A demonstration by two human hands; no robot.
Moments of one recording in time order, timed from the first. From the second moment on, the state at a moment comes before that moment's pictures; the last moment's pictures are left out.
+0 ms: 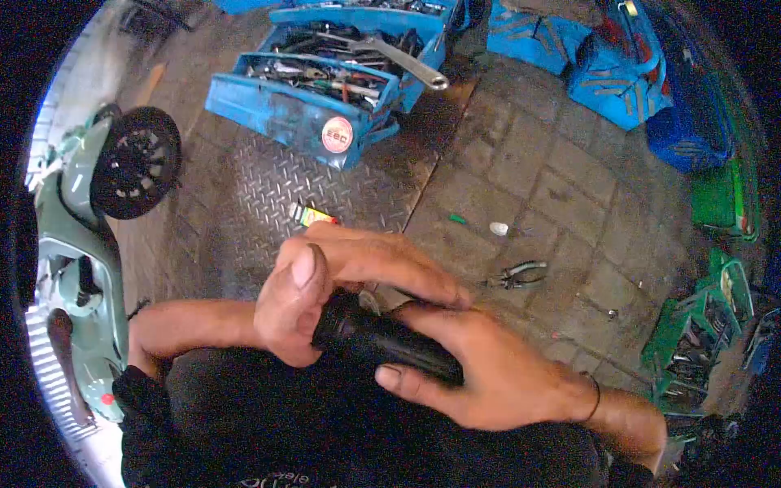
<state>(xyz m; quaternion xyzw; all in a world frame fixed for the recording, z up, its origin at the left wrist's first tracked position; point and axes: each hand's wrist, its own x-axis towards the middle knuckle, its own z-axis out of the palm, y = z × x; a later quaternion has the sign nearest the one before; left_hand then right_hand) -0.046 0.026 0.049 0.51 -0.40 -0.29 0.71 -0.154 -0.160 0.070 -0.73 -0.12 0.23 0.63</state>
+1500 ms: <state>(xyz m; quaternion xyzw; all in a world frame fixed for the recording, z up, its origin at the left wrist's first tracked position) -0.058 -0.004 0.066 0.42 -0.26 -0.31 0.81 -0.141 -0.161 0.088 -0.73 -0.14 0.34 0.58</state>
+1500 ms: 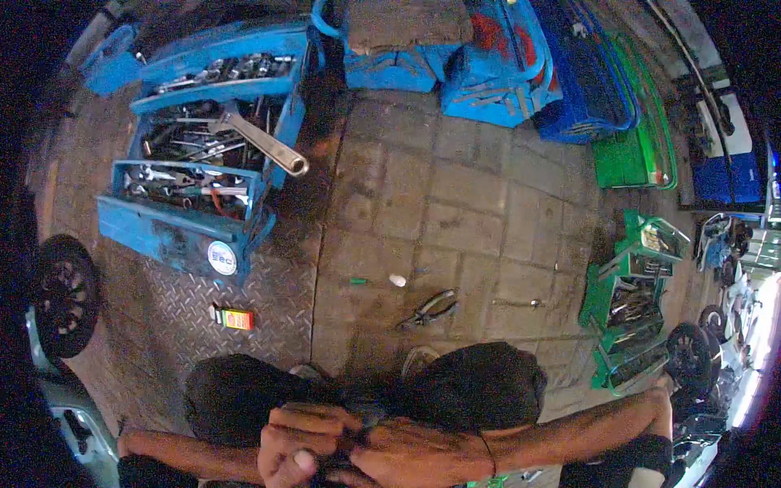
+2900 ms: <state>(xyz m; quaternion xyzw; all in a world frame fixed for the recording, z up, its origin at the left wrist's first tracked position) 0.017 0.033 0.150 0.74 -0.44 -0.07 0.50 -0.080 -0.245 0.137 -0.70 -0.04 0.11 0.70</state>
